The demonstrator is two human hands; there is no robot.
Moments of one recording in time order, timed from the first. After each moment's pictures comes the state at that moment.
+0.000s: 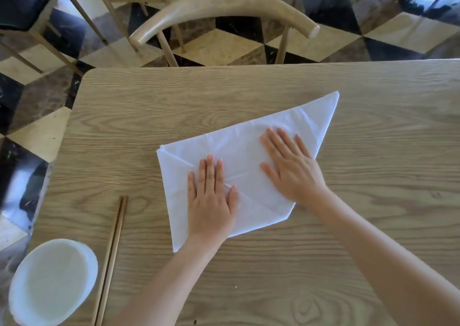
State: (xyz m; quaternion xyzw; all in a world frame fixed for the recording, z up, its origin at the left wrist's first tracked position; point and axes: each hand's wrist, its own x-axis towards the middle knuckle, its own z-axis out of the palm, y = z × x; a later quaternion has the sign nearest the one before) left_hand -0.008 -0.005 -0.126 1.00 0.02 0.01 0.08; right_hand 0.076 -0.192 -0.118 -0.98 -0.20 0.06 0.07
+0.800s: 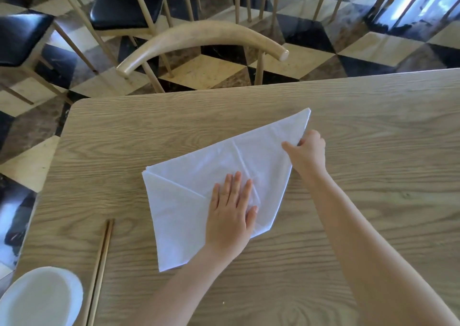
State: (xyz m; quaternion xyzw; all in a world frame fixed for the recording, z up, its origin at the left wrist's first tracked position) left_hand 0.001 -0.054 -0.121 0.99 -0.12 -0.03 0.11; right_hand 0.120 -0.222 -0.078 -0.83 0.27 0.05 0.48
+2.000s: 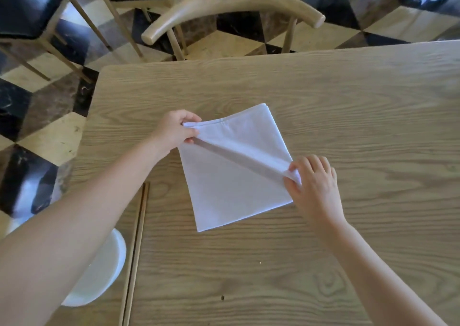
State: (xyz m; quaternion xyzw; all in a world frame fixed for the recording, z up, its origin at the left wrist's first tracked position) left_hand 0.102 0.113 -0.065 0.85 0.13 -0.15 0.49; right_hand -0.013 -0.166 -0.099 -0.97 -0.03 -0.09 0.21
